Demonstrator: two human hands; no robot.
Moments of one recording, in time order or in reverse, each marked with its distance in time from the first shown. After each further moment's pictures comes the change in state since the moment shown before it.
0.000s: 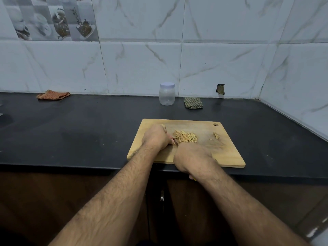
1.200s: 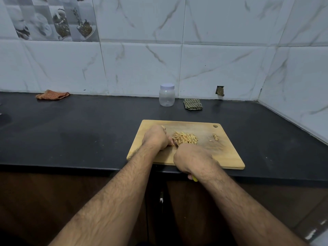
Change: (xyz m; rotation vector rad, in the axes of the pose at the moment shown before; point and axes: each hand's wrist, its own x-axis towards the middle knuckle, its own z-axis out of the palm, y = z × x) left_hand 0.007 0.000 0.002 0.001 -0.026 -0.023; right_hand 0.008 -0.001 0.002 0.042 -0.018 0.056
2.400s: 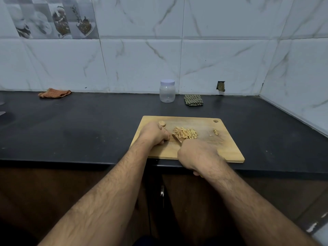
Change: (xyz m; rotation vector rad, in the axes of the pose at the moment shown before) left_hand -0.010 -0.011 -0.009 -0.216 -0.038 0.004; right_hand -0.006 0.016 0.002 -0.044 0.059 -0.079
